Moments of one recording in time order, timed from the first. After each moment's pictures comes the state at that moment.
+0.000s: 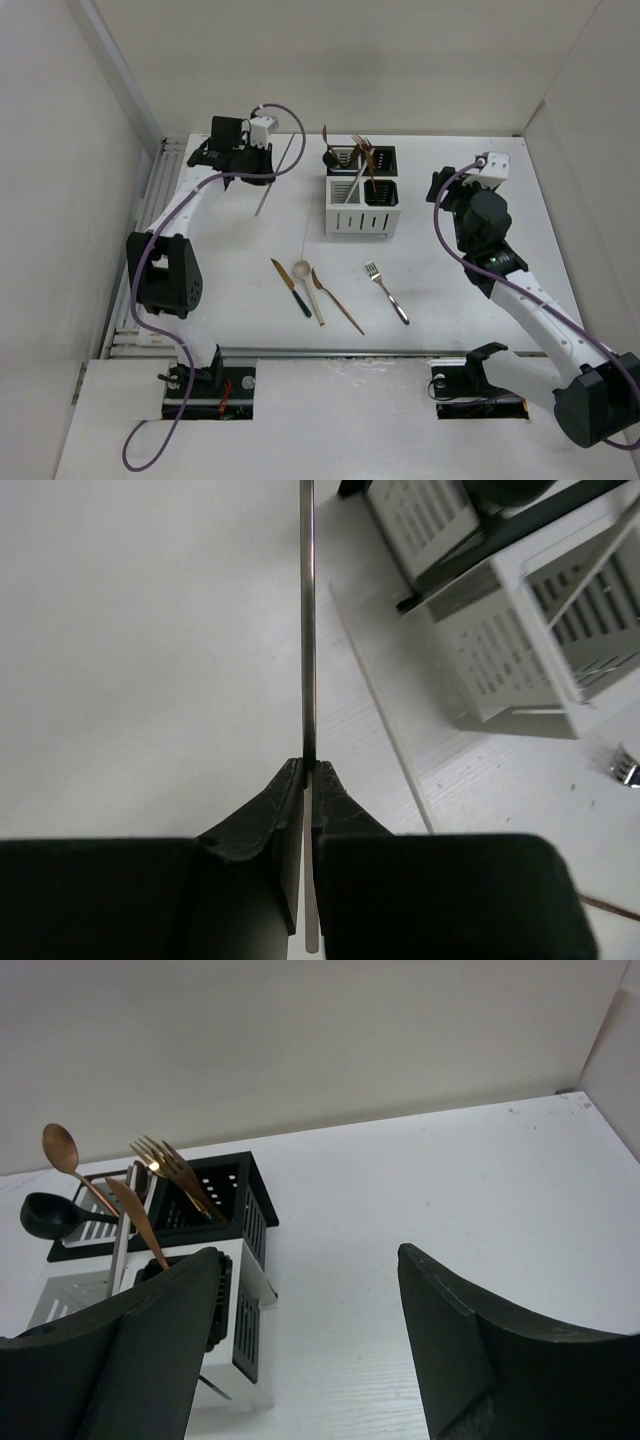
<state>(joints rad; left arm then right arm) -0.17 1.79 1.57 -0.56 0.38 0.11 0.37 1.02 0.78 0.27 0.44 0.15</state>
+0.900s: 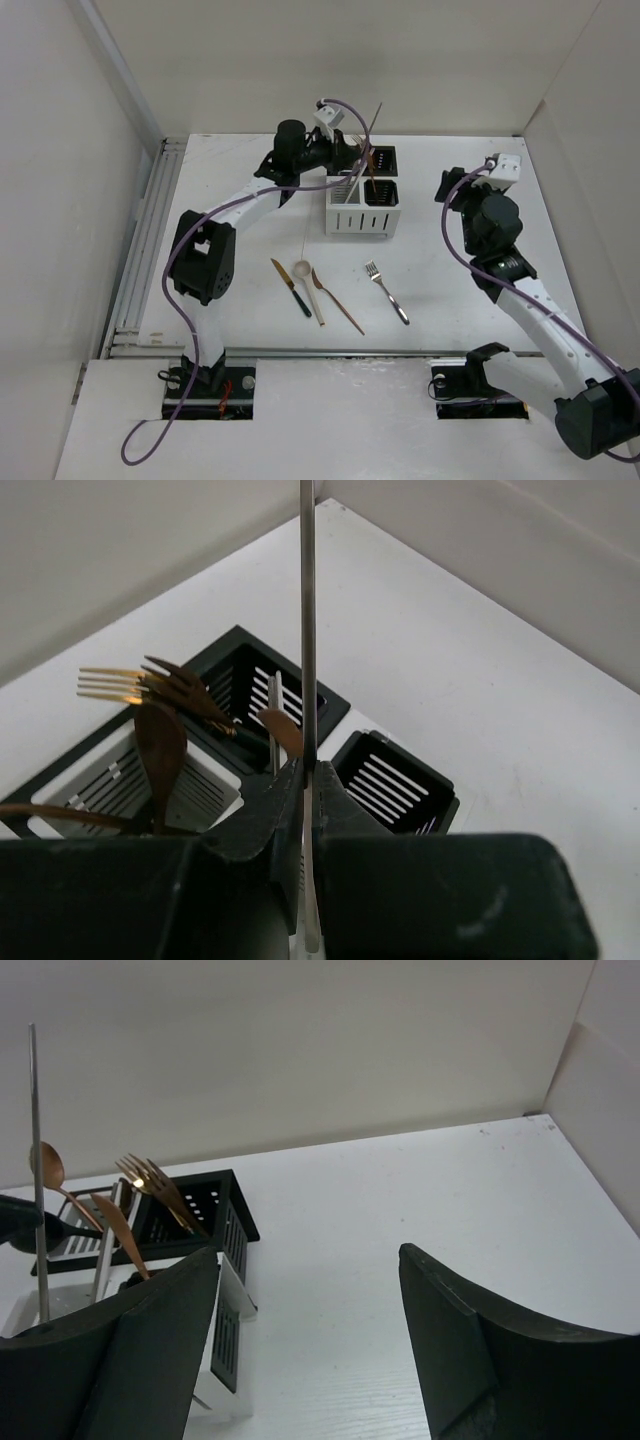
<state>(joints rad) -0.46 1.96 1.56 0.31 0.58 -0.19 0.34 0.96 0.77 0.25 0.44 0.11</state>
